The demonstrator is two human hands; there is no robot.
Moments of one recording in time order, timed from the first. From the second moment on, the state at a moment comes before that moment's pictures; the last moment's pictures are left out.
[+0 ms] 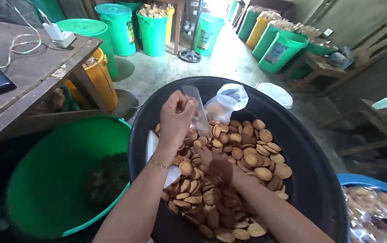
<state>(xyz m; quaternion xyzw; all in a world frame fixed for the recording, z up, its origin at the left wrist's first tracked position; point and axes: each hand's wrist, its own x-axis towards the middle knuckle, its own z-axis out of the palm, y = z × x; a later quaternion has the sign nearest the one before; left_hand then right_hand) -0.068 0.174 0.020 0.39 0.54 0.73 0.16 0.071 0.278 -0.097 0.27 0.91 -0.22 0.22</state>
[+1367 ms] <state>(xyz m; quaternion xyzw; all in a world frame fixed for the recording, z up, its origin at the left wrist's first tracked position) -0.031 0.199 -0.019 0.59 0.74 0.30 0.15 0.118 0.260 0.039 0.26 0.93 -0.26 -0.07</state>
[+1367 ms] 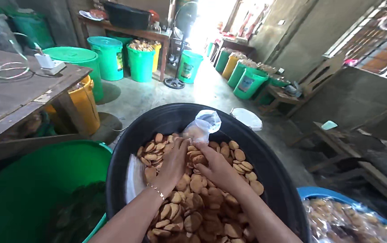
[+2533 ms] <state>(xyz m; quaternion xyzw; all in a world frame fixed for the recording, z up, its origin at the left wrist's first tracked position) -0.039 0.185 0.001 0.45 0.72 0.51 0.15 0.135 0.265 -0.042 0.20 0.36 -0.82 -0.39</state>
